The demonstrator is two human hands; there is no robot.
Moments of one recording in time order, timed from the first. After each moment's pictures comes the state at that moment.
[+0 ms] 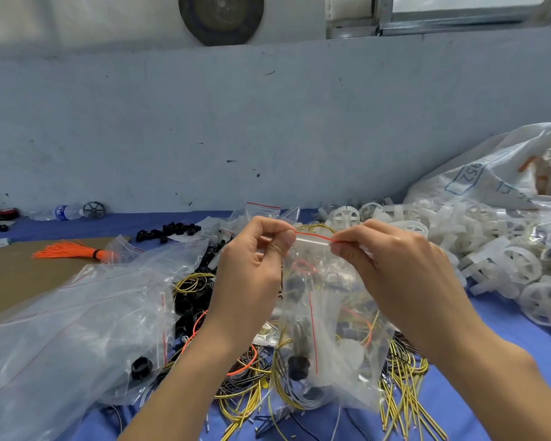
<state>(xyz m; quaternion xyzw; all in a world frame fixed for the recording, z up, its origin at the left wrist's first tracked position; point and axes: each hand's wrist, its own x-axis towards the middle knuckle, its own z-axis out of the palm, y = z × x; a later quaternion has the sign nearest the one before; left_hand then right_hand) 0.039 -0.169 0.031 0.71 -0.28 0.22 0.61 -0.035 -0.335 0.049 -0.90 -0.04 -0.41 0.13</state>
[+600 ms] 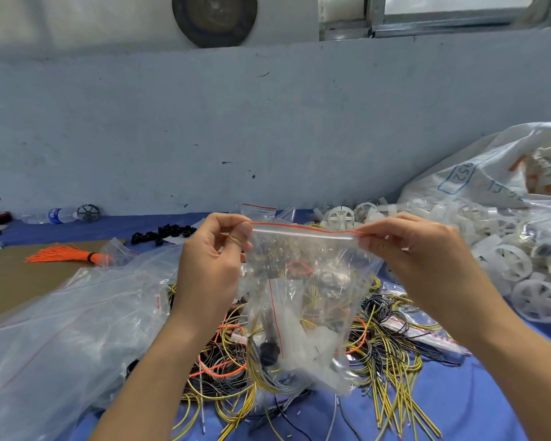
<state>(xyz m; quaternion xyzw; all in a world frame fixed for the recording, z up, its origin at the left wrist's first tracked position) 0.058 -0.144 0.033 0.69 -0.23 0.23 0.64 -0.034 -0.371 0.053 -0.87 -0.05 -0.39 0.30</state>
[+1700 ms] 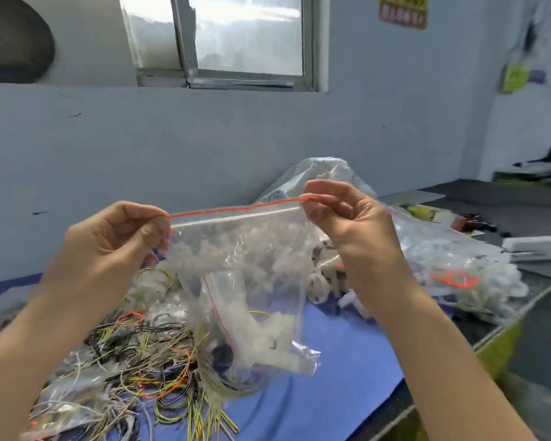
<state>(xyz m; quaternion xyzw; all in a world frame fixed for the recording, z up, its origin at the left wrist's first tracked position) 0.001 -0.274 0.117 0.62 -0.45 0.11 0.63 -0.177 -0.481 0.124 -0.61 0.02 -0.48 0.62</state>
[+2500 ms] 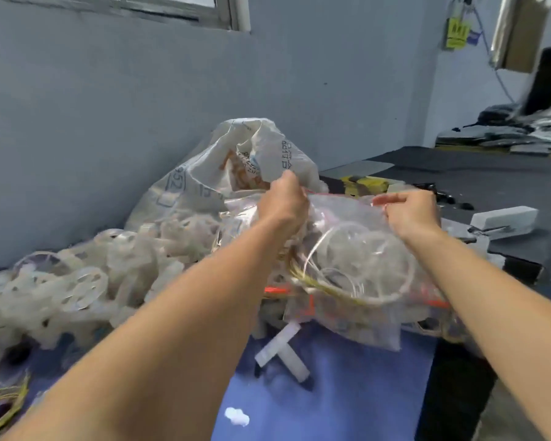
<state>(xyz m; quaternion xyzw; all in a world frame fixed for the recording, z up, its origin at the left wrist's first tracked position) 0.013 -0.799 0.045 0.79 -0.48 0.07 0.37 -0.162 -0.879 0.019 -0.64 0.51 -0.47 0.33</state>
